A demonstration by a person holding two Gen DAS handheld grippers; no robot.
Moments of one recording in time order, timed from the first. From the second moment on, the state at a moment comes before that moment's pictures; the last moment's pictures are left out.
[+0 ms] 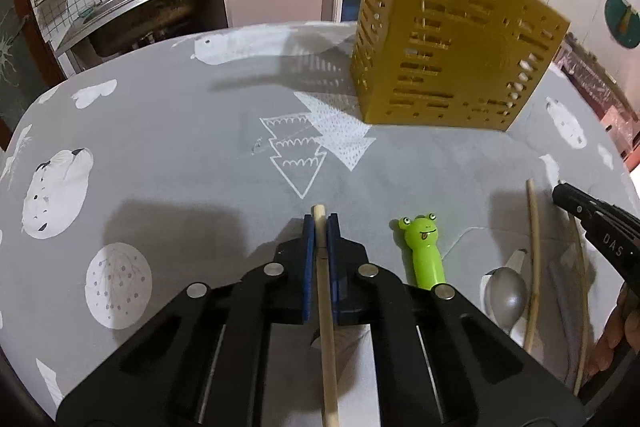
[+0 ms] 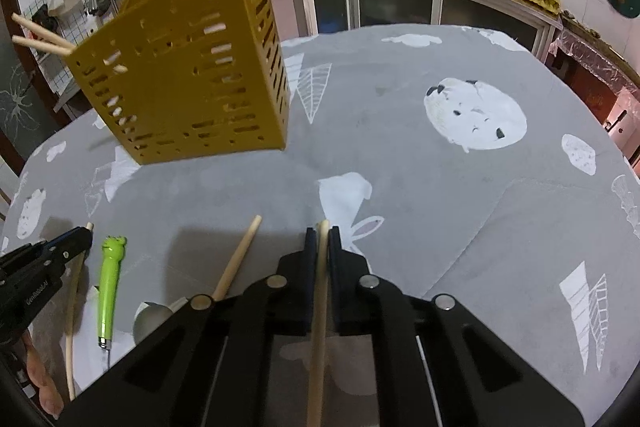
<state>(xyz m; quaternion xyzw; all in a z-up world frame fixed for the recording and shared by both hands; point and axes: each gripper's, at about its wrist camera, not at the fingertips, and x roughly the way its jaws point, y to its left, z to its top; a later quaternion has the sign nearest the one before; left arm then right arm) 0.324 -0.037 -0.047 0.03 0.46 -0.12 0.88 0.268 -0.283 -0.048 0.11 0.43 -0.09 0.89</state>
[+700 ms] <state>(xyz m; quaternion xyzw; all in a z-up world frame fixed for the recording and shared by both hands) 0.250 -0.013 0.047 0.01 0.29 -0.11 0.95 0.214 -0.288 0.037 0.11 0.28 -0.07 0.95</state>
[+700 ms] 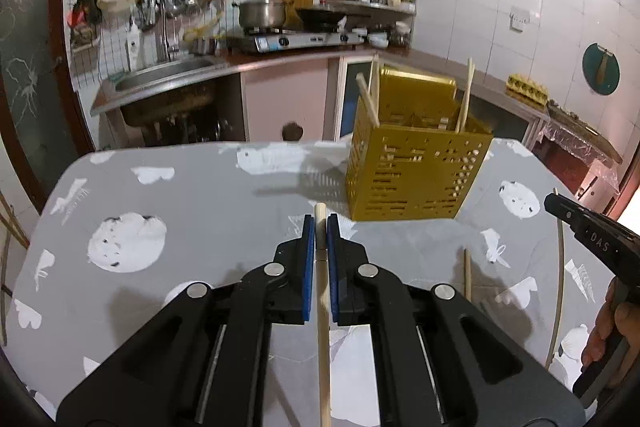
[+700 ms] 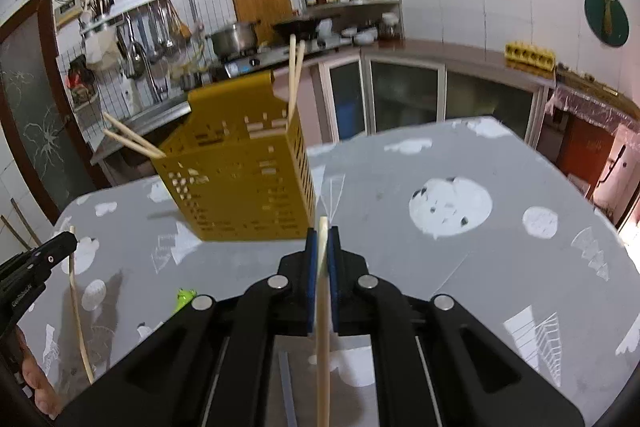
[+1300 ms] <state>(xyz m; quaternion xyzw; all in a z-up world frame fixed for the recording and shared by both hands) 0.224 -0.010 0.083 -0.01 0.21 -0.11 0.97 0.173 -0.277 0.087 0.07 0.14 -0.07 0.98</state>
